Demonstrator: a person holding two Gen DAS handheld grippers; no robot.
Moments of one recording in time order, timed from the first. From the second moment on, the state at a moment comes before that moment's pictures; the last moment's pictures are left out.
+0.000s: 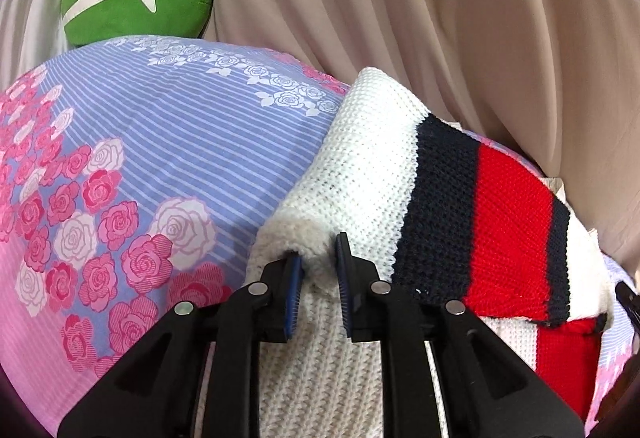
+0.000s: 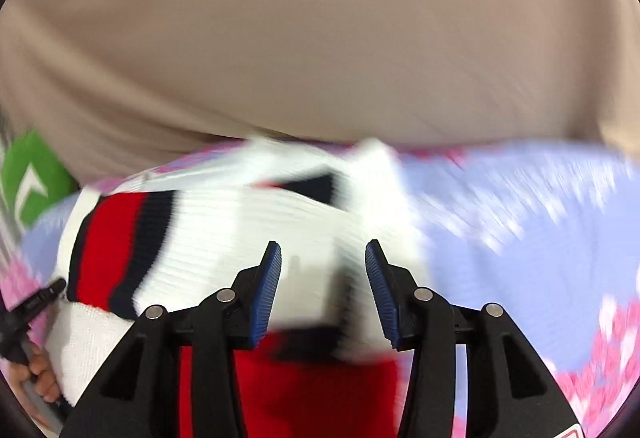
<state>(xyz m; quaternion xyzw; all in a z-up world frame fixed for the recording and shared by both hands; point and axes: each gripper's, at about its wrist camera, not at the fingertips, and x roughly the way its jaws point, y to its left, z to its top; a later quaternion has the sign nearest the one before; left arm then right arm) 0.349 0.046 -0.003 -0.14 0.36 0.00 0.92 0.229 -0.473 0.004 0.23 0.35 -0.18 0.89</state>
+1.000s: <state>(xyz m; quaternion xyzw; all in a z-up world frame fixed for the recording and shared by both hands) 0.222 0.112 0.012 -0.10 0.38 -0.09 0.92 0.002 -0.406 0.014 0.22 0.37 -0.14 0.89</state>
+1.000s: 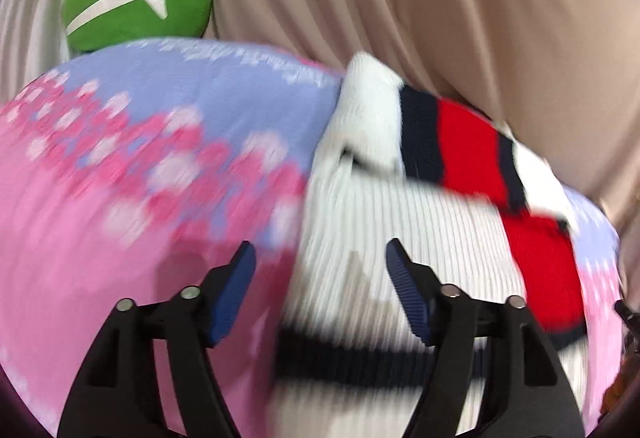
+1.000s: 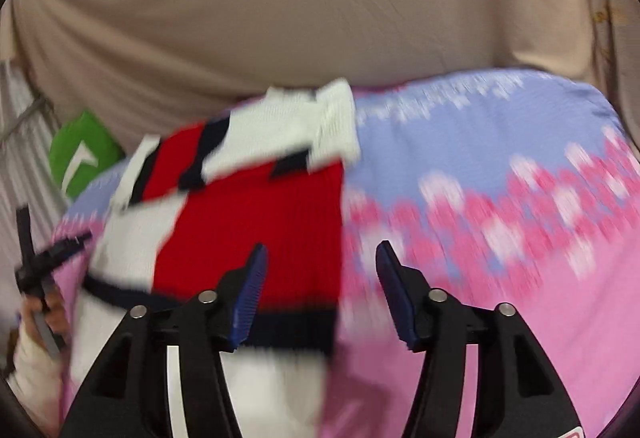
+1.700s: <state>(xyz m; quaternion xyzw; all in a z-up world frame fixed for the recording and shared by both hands) 0.121 0.102 -0.015 -0.19 0.45 -0.20 0.85 -0.041 -0.325 -0.021 0.37 0.34 -0.05 0.86</state>
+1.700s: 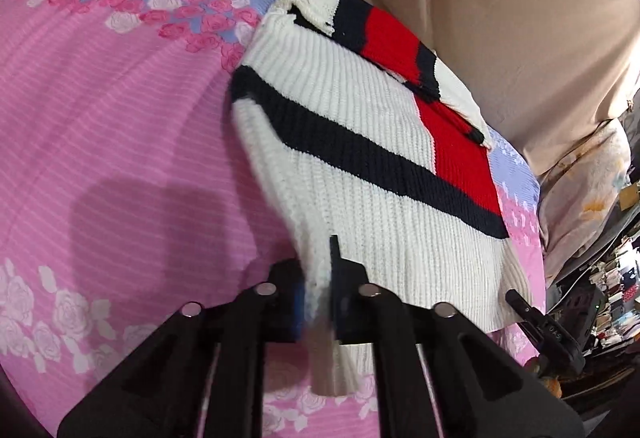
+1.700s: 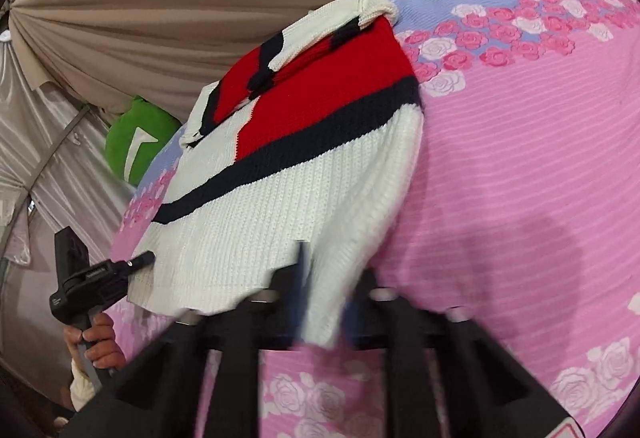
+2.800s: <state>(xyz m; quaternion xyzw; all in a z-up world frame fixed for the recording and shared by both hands) 0.083 0.121 0.119 -0.15 0.31 -0.22 0.91 -0.079 -0.361 0.091 0.35 0.18 -0.03 0.92</state>
